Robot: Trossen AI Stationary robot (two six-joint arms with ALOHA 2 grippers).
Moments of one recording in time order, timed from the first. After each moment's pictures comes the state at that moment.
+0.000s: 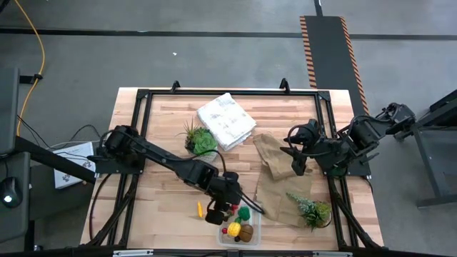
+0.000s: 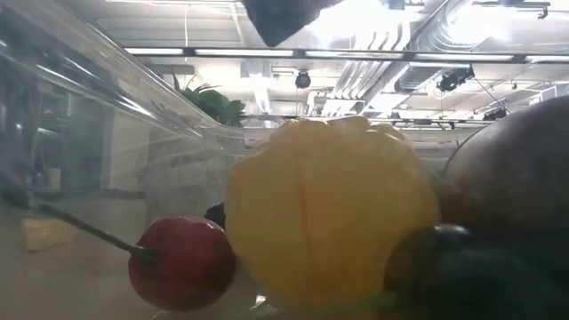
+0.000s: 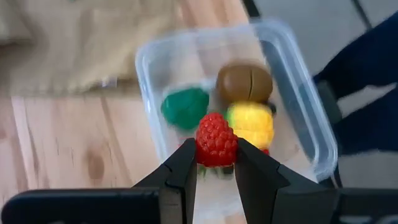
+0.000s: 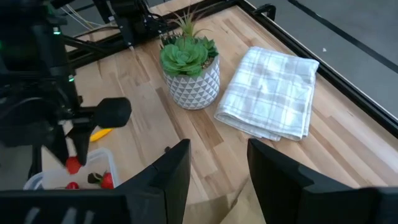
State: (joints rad) left arm -0.27 1.91 1.58 -0.63 0.12 -0.12; right arm 0.50 1.16 1.43 -1.09 0.65 0.75
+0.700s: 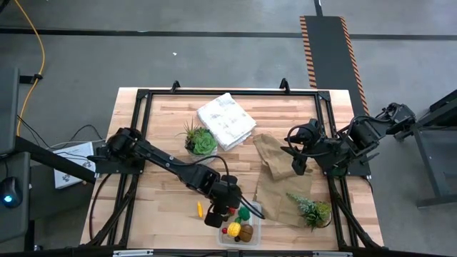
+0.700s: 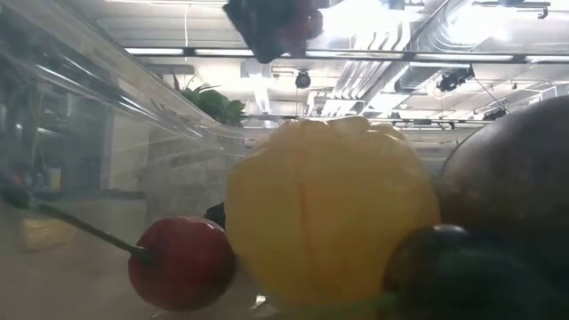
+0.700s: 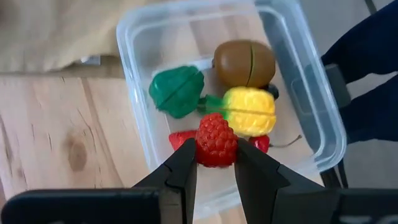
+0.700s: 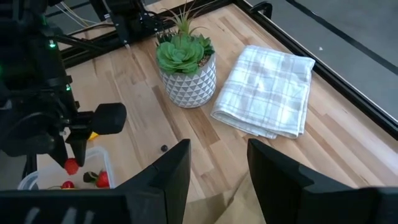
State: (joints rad) left arm -0.28 1.95 1.58 -0.65 0.12 -0.14; right arm 0.50 1.16 1.42 -1.11 0.66 0.75
